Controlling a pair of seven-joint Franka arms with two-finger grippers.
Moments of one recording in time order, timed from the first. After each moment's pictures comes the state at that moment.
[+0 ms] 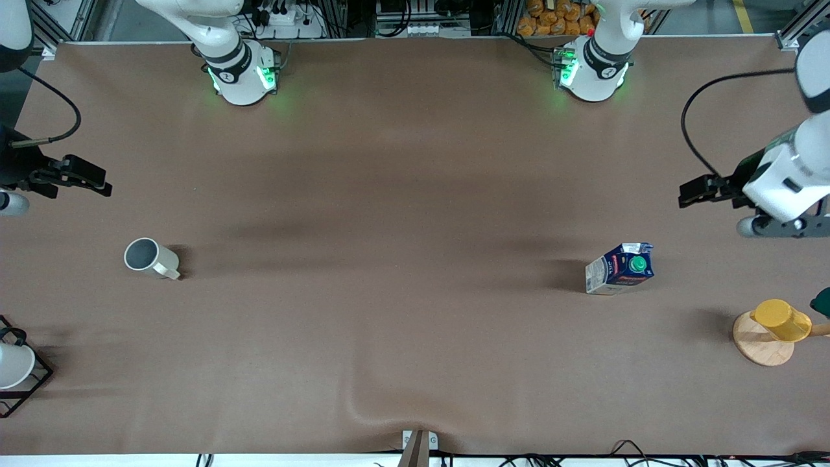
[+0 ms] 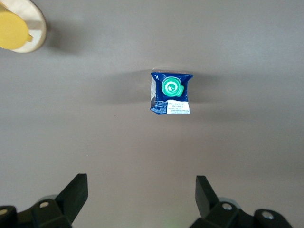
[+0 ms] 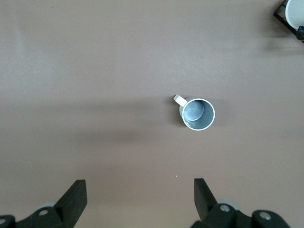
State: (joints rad) left arm -0.03 0.14 -0.02 -1.60 -0.01 1.62 -0.04; right arm -0.12 0.04 0.07 -1.60 0.02 1.59 -0.07
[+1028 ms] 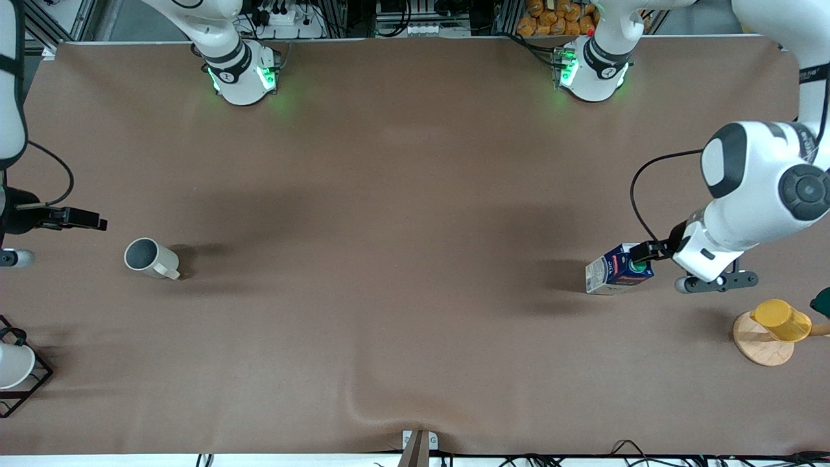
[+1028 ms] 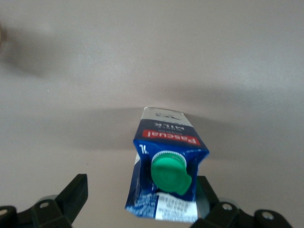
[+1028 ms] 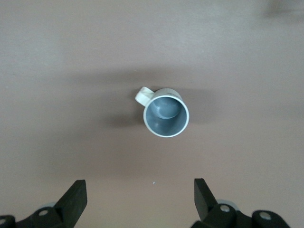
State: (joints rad) left arm -0.04 0.30 -0.03 -1.80 -0.01 2.06 -0.16; right arm -0.28 0.26 0.05 -1.62 0.02 1.68 -0.20
